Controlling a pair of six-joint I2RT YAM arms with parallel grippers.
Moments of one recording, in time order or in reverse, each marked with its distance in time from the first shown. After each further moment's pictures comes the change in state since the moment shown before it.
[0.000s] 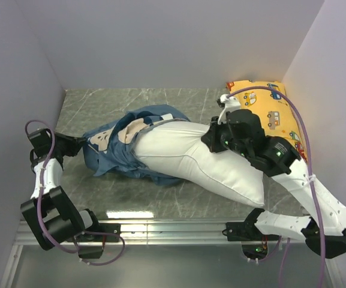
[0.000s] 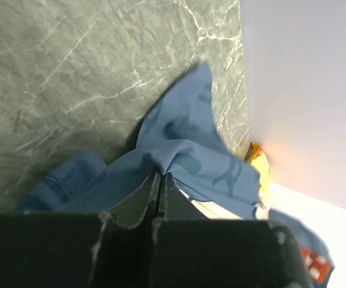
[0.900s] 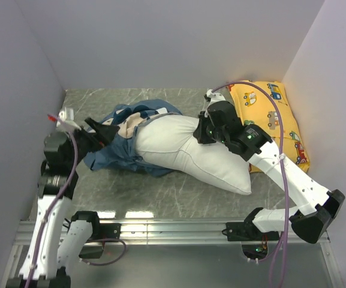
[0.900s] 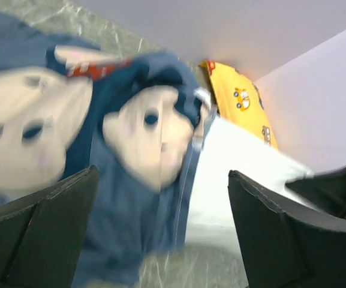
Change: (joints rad) left arm -0.539 -0.467 0.138 -0.122 -0.159 0.245; right arm -0.070 0.169 -0.046 0.107 -0.019 0.059
